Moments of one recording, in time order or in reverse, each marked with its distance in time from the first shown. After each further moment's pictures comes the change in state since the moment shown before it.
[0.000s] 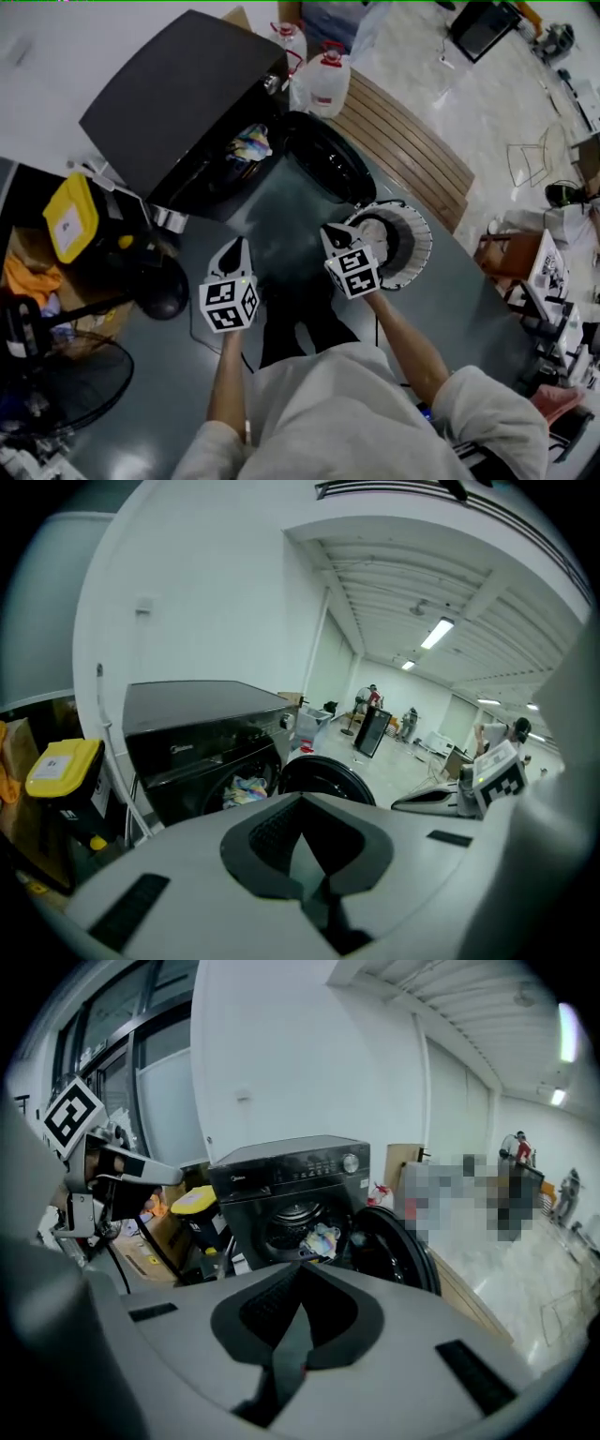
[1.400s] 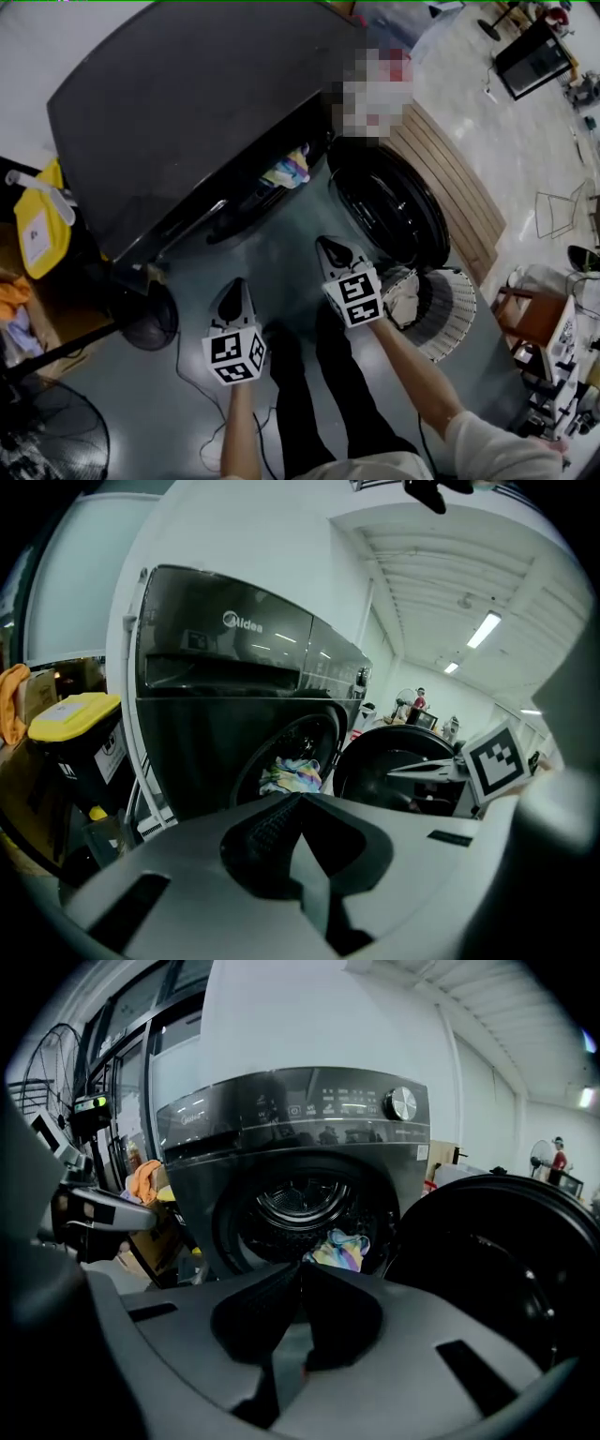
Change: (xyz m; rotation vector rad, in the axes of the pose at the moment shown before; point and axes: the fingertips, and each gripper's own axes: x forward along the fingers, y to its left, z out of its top) left arm 0.175 0.177 -0.127 -0.130 -0.041 0.184; right arm 0.299 -0.002 -0.012 -0.104 -0.072 0.085
